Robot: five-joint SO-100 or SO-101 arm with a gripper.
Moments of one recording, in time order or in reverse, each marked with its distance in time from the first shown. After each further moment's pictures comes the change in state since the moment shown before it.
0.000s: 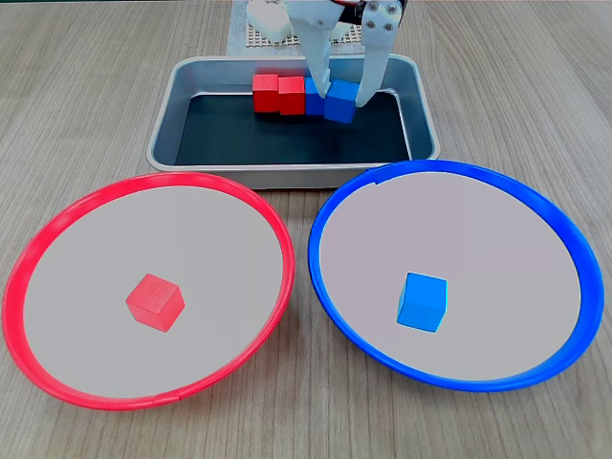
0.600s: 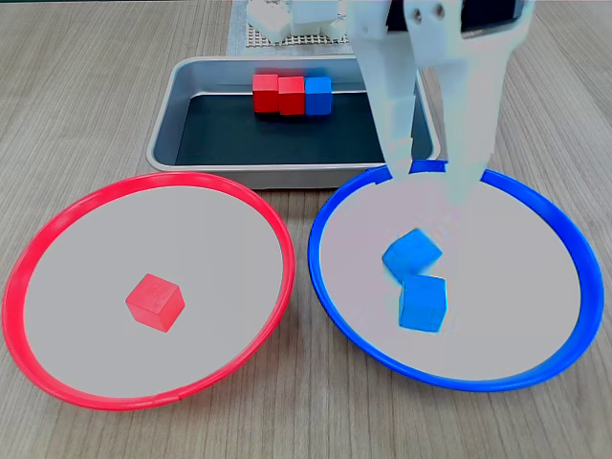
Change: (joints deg) arm -0.8 -22.2 -36.1 -12.4 35.1
